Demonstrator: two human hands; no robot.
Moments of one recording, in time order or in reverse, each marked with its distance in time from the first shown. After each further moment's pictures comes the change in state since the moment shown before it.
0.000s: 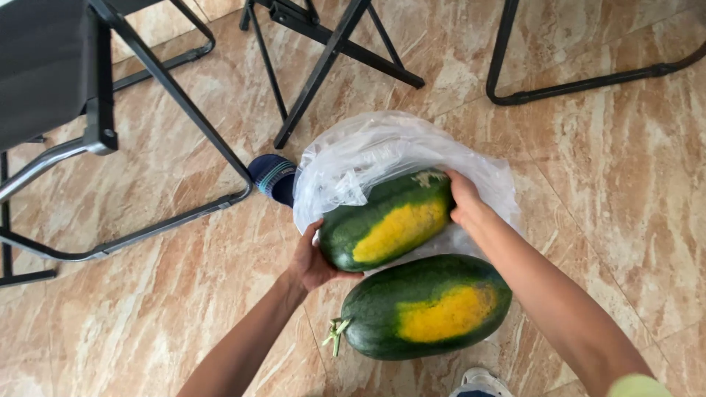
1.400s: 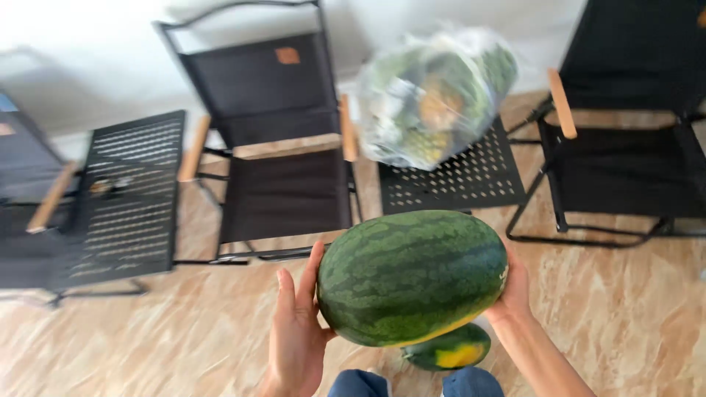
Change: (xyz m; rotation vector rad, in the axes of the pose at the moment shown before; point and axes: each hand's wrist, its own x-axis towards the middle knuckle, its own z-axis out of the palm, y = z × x) left_hand -0.637 0.153 0.560 0.181 0.546 0.555; right_hand -0.623 -0.318 0.344 0.432 -0.339 -0.095
